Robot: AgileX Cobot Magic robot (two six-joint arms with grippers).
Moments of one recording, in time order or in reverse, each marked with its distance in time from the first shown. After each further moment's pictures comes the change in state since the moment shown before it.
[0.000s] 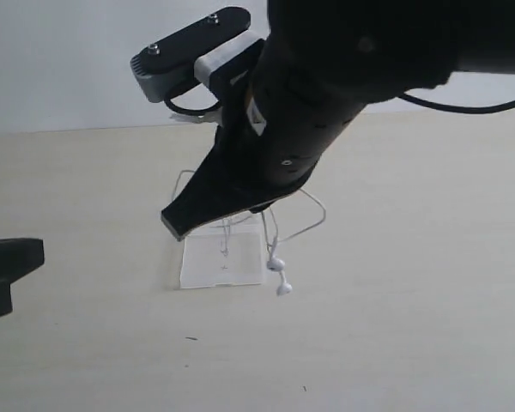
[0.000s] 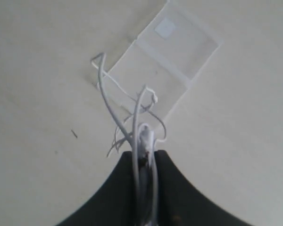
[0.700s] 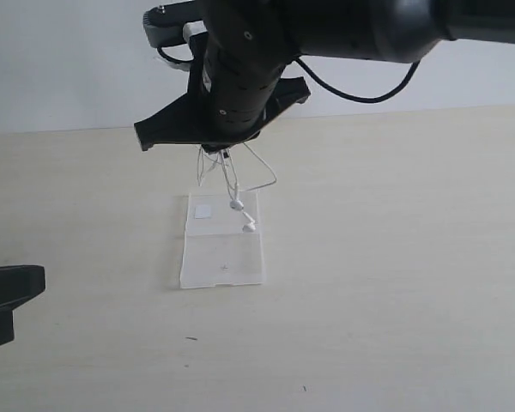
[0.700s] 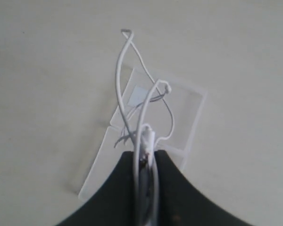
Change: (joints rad) left arm 0.000 0.000 0.049 0.000 -0.002 -0.007; right arm -0.147 0.320 -0.317 -0.007 -0.090 0.199
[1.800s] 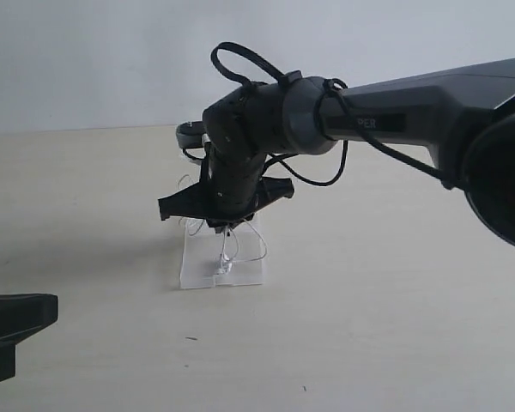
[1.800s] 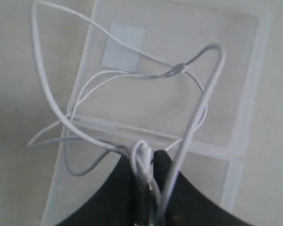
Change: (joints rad) left arm 0.000 0.000 0.033 0.000 -0.089 0.000; right arm -0.097 0.362 -0.102 0.208 -0.068 -0.013
